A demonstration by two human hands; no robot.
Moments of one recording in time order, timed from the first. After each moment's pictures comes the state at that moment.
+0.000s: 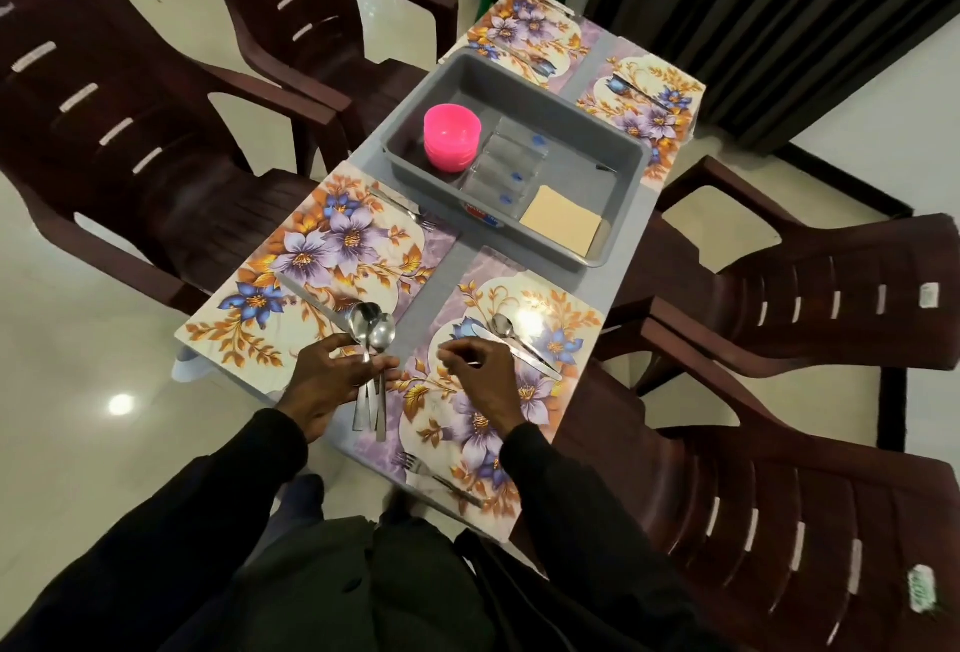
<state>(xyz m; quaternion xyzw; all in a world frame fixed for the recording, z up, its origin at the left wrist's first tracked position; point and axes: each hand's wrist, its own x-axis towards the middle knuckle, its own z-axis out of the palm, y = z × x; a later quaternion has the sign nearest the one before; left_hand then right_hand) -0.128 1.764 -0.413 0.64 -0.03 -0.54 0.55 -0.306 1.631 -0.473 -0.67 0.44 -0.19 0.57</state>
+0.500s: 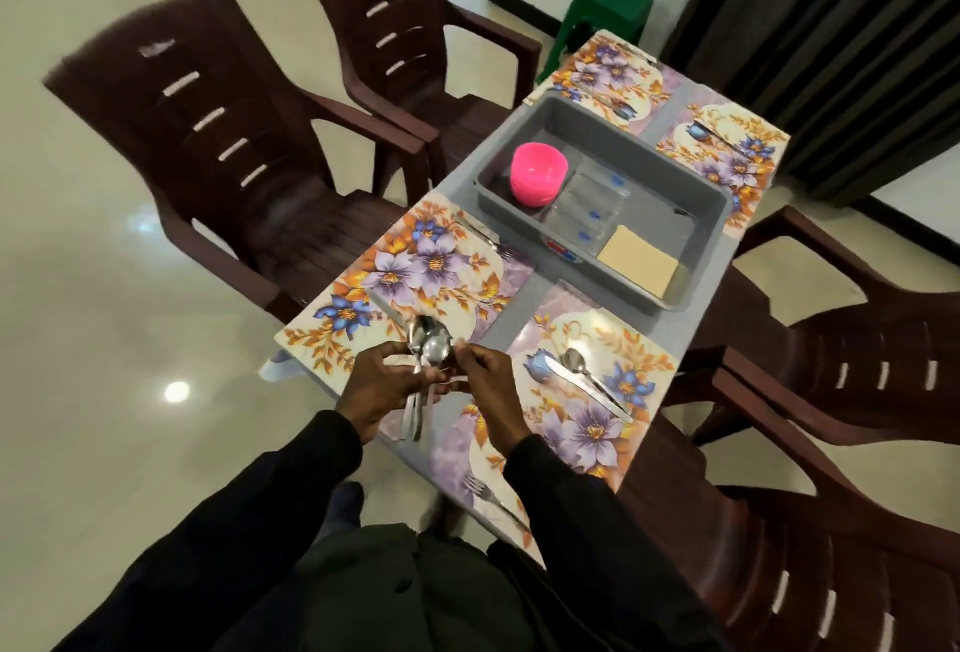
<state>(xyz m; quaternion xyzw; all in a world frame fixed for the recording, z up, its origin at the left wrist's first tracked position) -0.084 1.791 -0.403 0.66 -0.04 -0.50 0.55 -0.205 1.684 -0.440 -0.54 0.42 -0.16 0.71</state>
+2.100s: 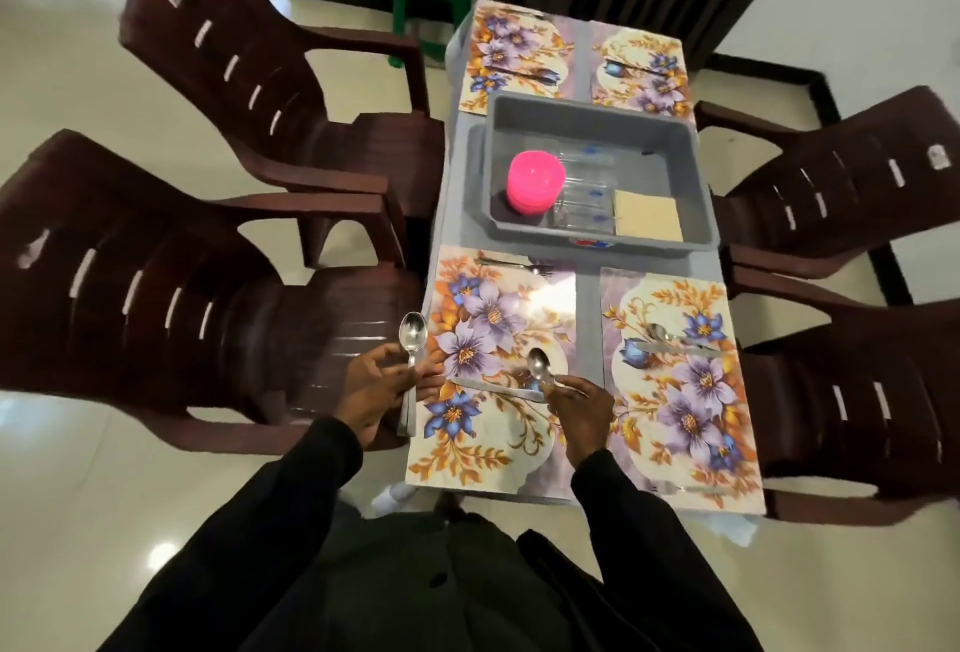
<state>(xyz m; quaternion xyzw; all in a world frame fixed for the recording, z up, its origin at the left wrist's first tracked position) 0.233 1.748 -0.426 0.58 -0.13 -0.68 0.43 -0.052 1.718 -0.500 -0.31 0.75 -0.37 0.45</state>
